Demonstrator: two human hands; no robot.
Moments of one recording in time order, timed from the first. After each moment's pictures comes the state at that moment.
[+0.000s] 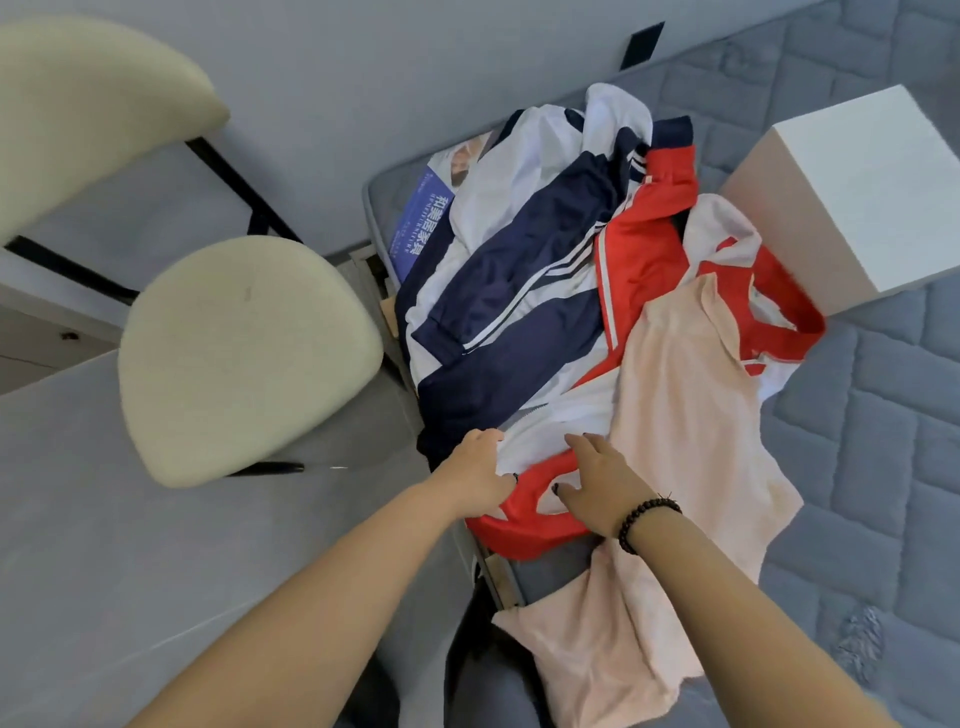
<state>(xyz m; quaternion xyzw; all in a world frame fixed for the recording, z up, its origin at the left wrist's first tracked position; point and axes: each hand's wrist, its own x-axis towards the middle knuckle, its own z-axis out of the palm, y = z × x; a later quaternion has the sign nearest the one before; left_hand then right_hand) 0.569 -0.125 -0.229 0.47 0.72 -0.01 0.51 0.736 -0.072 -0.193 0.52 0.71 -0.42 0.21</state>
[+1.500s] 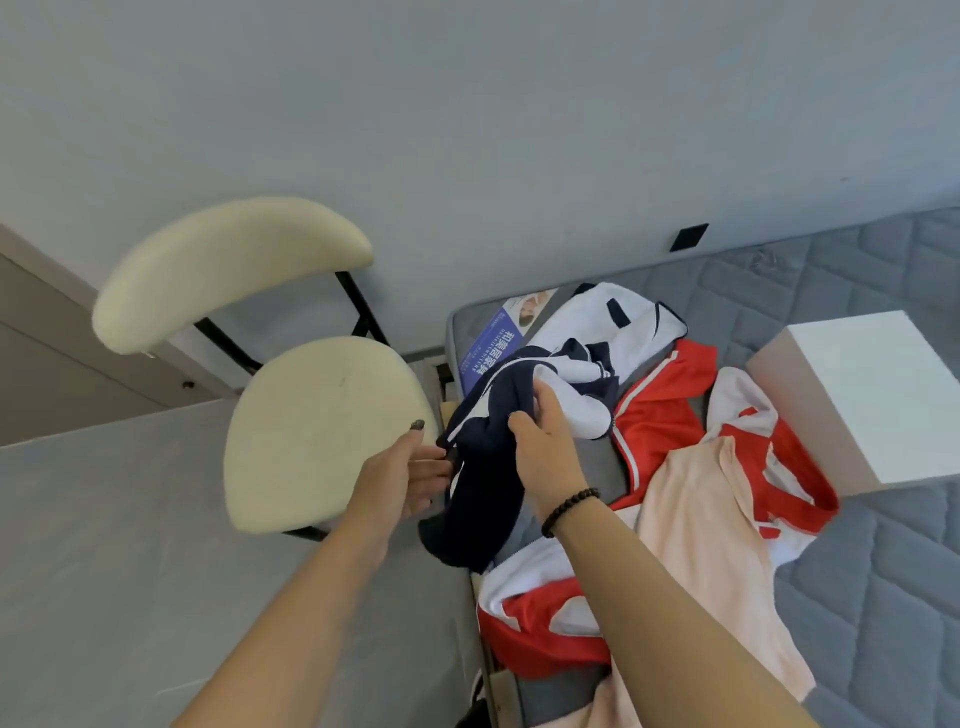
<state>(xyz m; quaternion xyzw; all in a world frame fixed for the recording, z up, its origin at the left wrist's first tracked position) 0.486 -0.131 -0.033 0.02 0.75 0.47 0.47 0.595 -0.024 -0.045 0.45 0.51 -0.69 -0.25</state>
